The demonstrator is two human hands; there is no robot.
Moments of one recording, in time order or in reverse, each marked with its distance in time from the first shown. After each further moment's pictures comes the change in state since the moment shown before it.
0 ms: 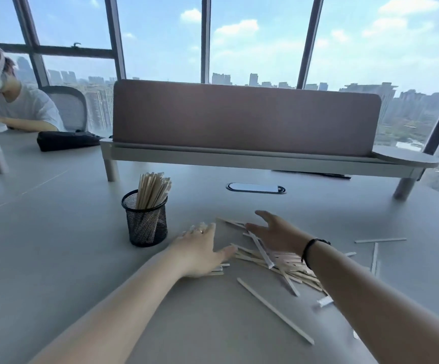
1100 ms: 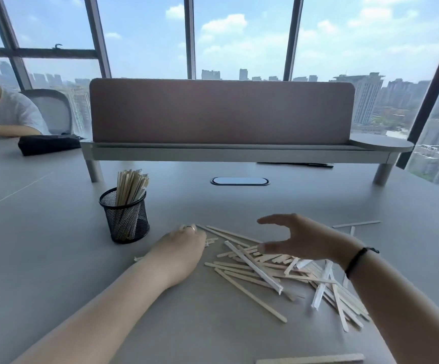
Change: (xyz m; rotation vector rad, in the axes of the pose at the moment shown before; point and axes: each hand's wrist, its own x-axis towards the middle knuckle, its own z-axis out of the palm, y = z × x) left_hand -0.015 0.019 0.014 0.289 0.241 0.130; right_hand -0.096 0.034 -0.054 -0.021 -0.070 -0.164
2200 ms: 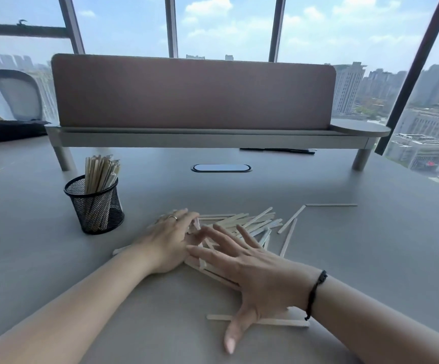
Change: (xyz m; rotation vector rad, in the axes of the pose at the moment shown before) left_hand 0.017 0.005 0.019 -0.327 -0.087 -0.015; right_hand -0.041 -0.042 0.058 -0.335 -0.147 -0.461
